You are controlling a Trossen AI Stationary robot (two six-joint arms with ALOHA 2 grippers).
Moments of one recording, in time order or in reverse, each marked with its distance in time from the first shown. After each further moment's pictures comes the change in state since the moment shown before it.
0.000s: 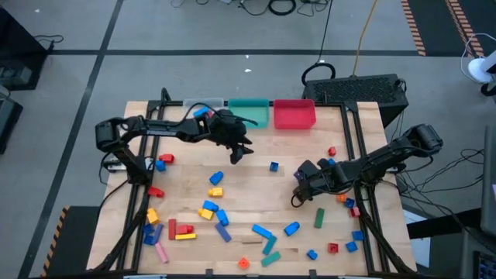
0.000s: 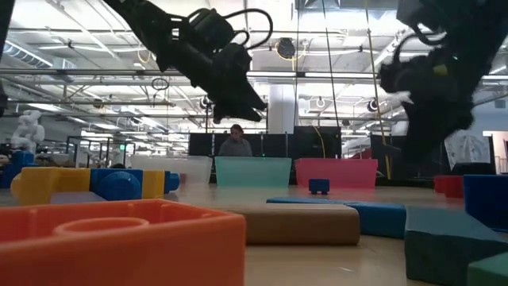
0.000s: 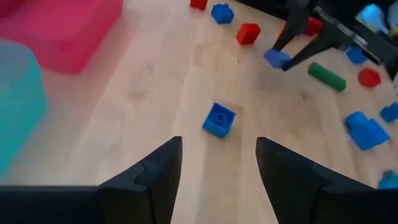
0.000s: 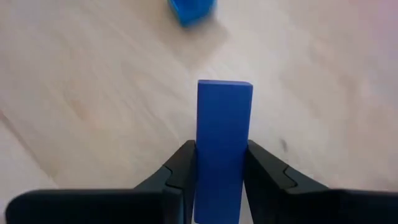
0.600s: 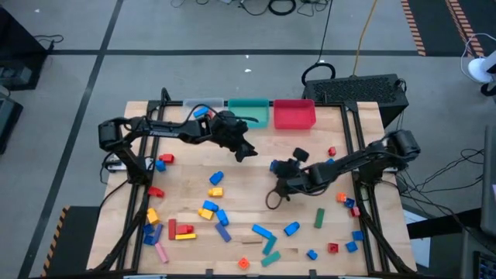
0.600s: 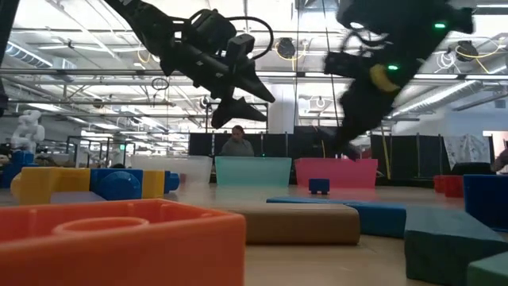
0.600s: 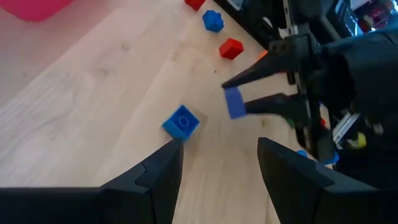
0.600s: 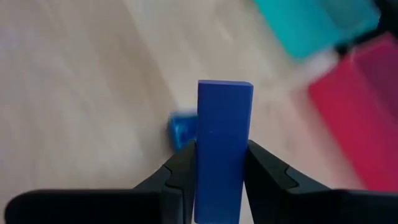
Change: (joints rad) left arm -0.018 0.021 0.000 0.068 0.075 -0.351; right arm -0.090 0.295 0.234 0.133 0.311 -0.544
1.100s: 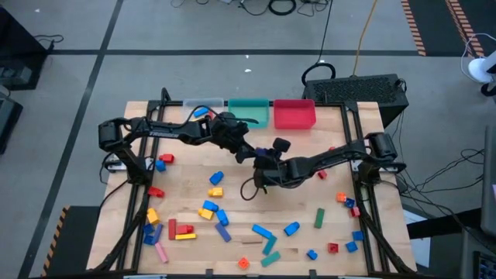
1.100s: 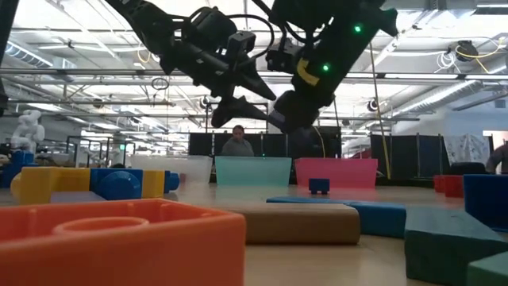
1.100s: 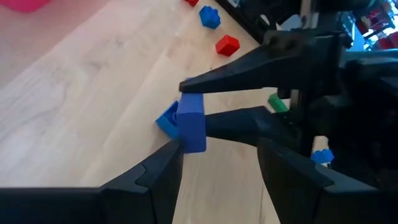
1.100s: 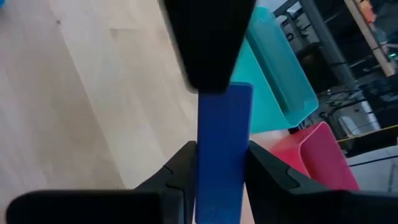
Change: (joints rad) left arm -0.012 0.000 0.000 -0.009 -0.004 -0.025; right arm -0.093 0.200 0.279 -0.009 0.141 -0.242
